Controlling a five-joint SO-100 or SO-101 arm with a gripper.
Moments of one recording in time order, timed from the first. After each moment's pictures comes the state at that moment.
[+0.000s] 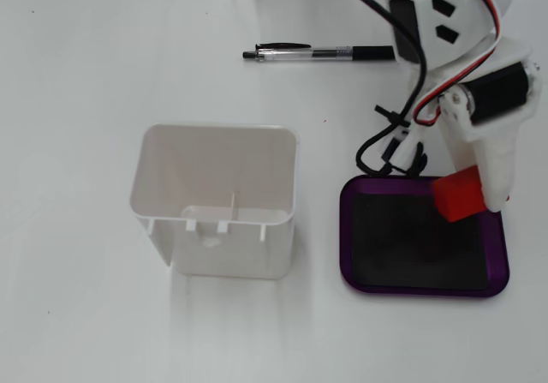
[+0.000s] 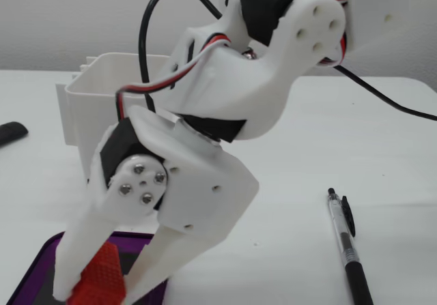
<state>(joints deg) -18.7 68.2 75.4 35.5 -0.9</state>
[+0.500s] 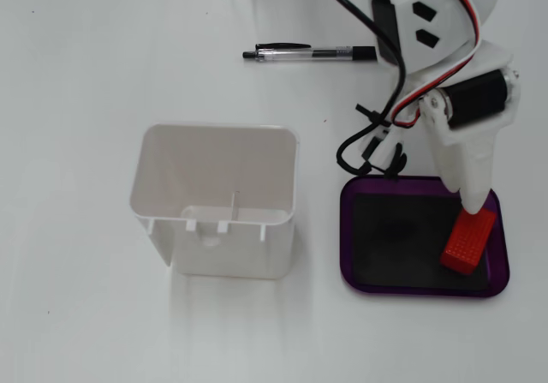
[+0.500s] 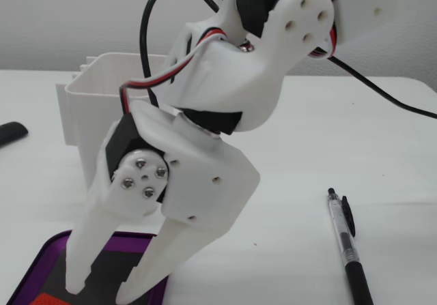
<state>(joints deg) -18.1 68.2 75.4 38.7 -0.9</state>
